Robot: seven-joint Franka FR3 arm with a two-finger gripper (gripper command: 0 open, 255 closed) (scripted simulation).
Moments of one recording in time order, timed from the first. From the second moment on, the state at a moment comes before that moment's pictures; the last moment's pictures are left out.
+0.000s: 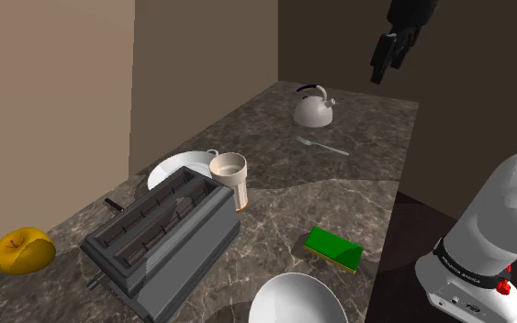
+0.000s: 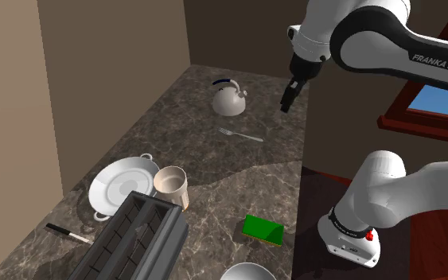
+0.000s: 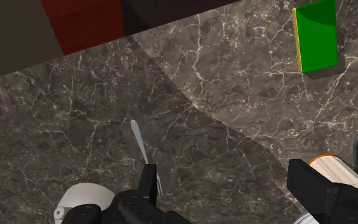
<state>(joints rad) -0.02 -0.82 0.01 -2.27 -0.11 1.58 -0.02</state>
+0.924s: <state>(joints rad) 0.02 -0.59 0.16 -2.35 0.01 1.89 0.22</state>
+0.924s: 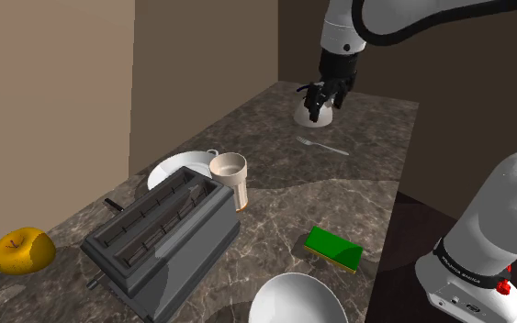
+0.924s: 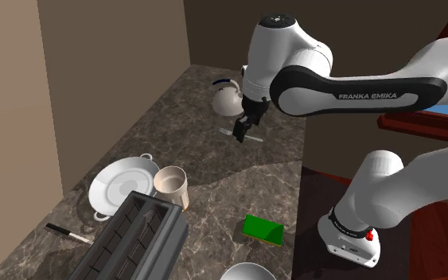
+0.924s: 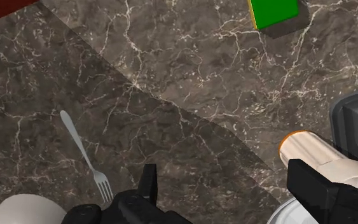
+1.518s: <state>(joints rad) 0.02 -0.32 0.27 -2.27 0.03 2.09 0.40</state>
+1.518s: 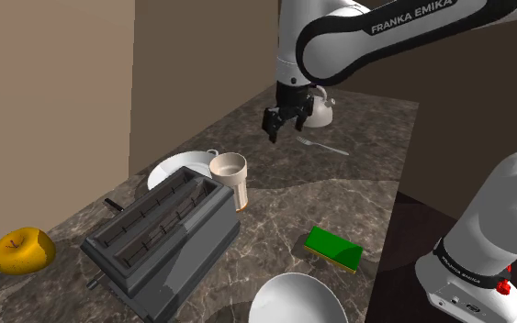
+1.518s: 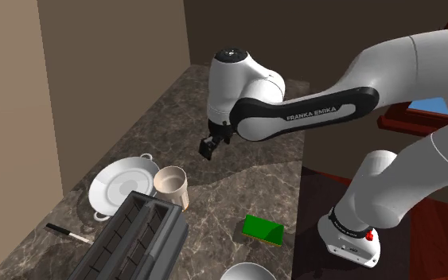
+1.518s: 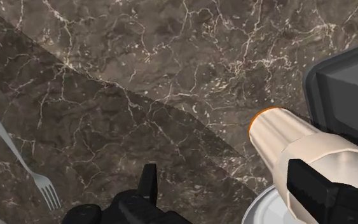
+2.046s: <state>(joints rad) 0.03 -0.02 0.35 -2.10 -0.03 2.22 0.58</state>
